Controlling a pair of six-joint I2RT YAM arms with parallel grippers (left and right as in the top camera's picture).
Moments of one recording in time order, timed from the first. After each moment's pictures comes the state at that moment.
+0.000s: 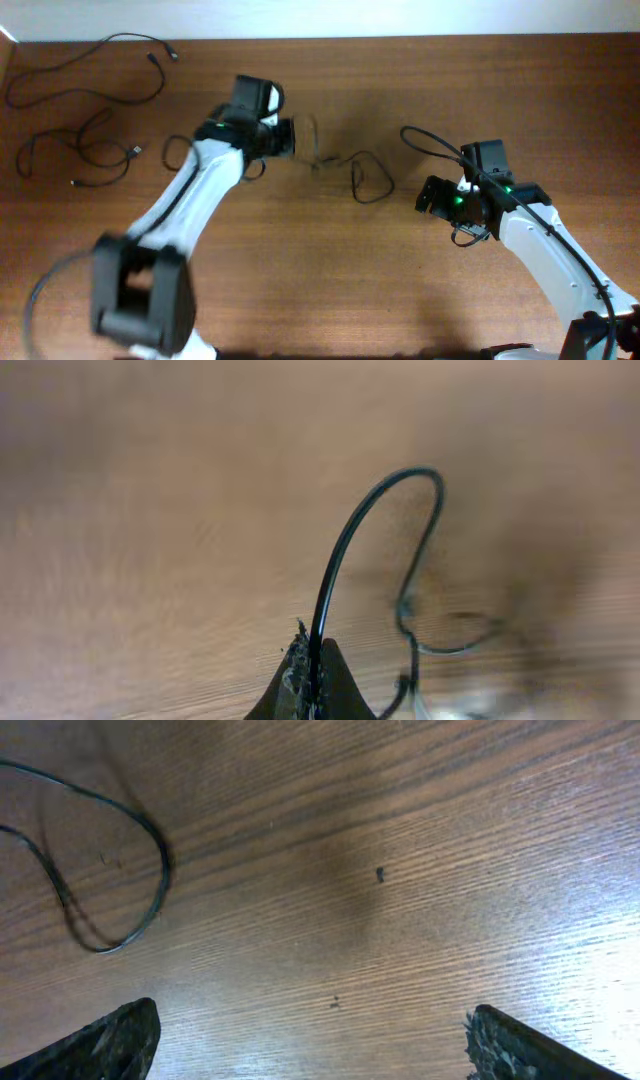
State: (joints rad) left arm -0.25 1.75 1.34 -0.54 0.13 -0.28; right arm 0.13 1.46 0.88 -0.65 -0.13 0.56
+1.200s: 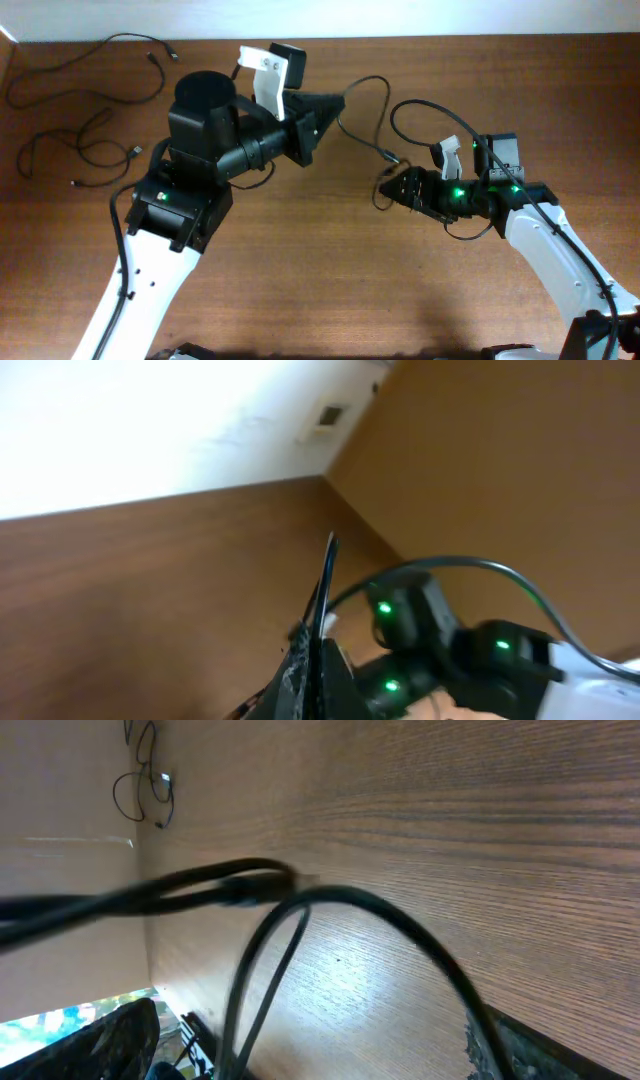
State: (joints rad) left arm -0.37 1.28 1.37 -0.35 0.59 -0.36; right arm 0.09 1.46 0.88 -0.48 -0.81 0.42
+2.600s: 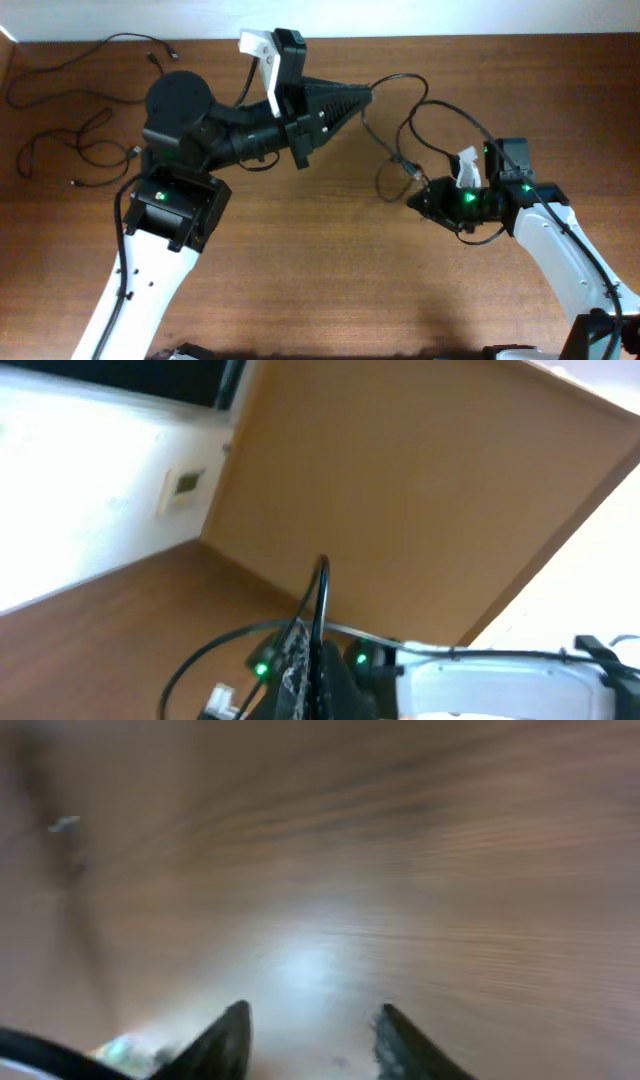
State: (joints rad) left arm -0.34 1.28 1.37 -0.02 0.89 -0.48; right arm 0.03 1.46 0.88 -0.66 -0.59 0.48
